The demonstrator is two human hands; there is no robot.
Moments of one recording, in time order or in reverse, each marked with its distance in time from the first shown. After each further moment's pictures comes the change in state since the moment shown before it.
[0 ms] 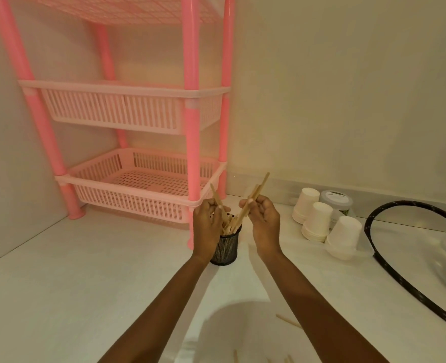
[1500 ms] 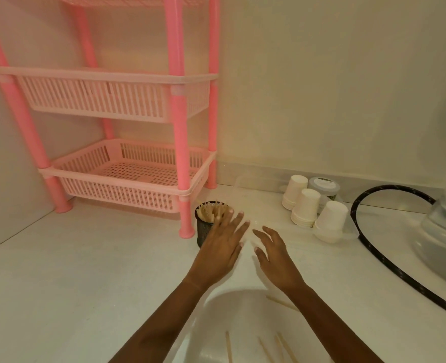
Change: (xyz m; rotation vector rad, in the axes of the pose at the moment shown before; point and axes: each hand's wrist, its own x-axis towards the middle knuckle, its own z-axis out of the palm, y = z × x) left_hand -0.060 -0.020 0.007 0.788 -0.514 0.548; right_hand -0.056 0.036 -0.082 -0.981 -0.382 0.021
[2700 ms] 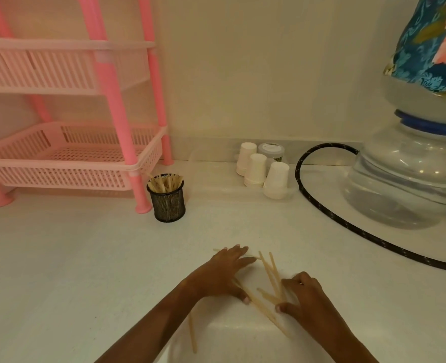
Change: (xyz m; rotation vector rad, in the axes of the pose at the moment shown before) left_hand -0.044 0.097 0.043 -0.355 -0.793 0.086; right_hand -0.187 0.060 -0.054 -0.223 -0.164 0.365
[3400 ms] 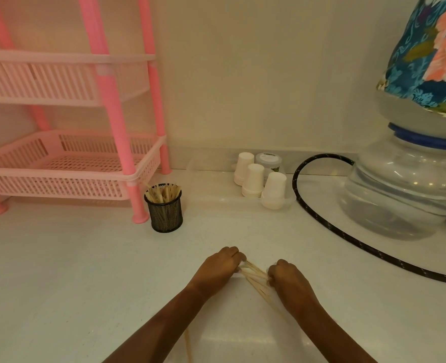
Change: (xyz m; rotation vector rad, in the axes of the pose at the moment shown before) left_hand 0.029 -0.013 0.001 0.207 0.286 -0.003; right_hand 0.058 -0.017 -0.002 -0.306 0.044 -0.074
